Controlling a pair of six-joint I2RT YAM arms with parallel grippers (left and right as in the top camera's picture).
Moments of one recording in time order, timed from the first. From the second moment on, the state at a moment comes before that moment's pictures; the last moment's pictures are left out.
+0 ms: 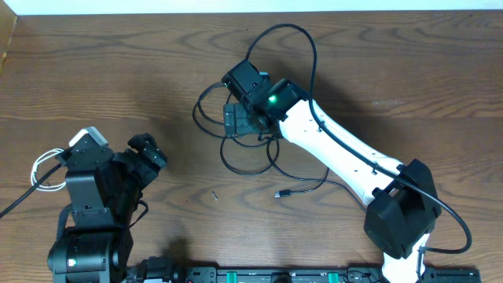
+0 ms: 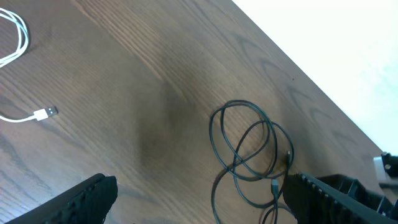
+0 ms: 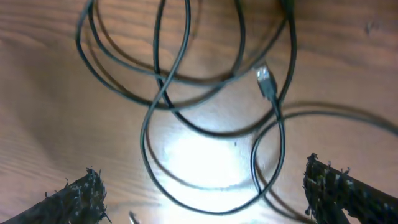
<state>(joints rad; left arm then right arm) 0.04 0.74 1.02 -0.97 -0.08 -0.69 0.76 1.99 1.76 -0.97 0.03 0.68</state>
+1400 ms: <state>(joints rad) 0.04 0.74 1.02 -0.97 -0.08 -0.69 0.87 1.99 1.30 -0.53 0.00 1.49</state>
